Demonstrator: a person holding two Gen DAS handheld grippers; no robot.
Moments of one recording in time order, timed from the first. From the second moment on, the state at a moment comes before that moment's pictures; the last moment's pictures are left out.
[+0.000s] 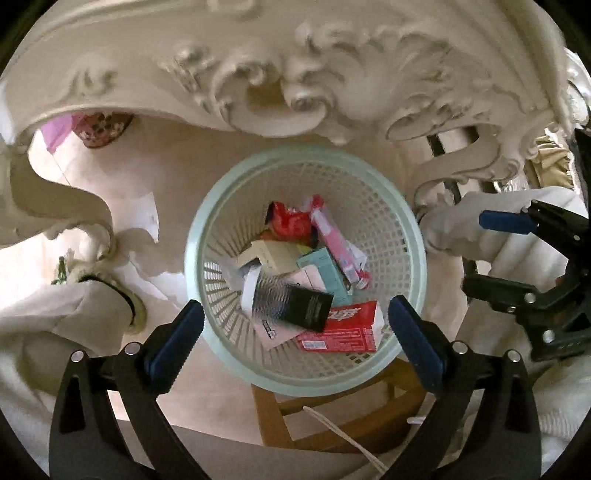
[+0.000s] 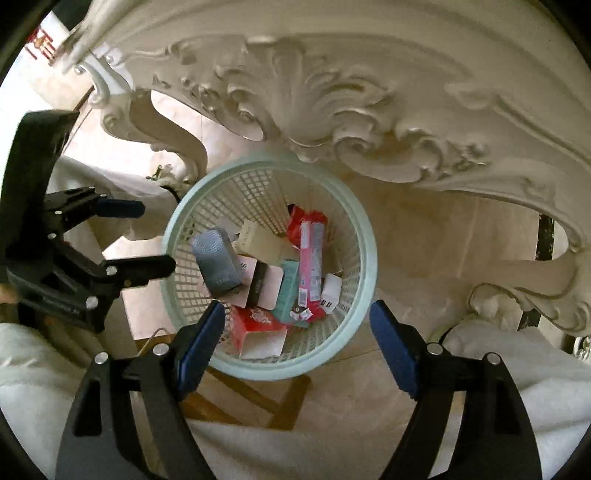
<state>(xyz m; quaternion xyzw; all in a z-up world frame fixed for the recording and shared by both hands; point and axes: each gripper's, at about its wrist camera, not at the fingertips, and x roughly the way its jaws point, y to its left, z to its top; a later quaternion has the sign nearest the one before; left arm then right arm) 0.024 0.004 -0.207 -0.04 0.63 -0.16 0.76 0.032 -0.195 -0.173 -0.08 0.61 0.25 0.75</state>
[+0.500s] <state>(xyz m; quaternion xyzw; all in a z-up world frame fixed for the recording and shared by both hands) 0.019 0.027 -0.045 -0.06 0.47 -0.15 0.87 0.037 -0.219 -0.012 -0.05 0.42 0.28 0.86</state>
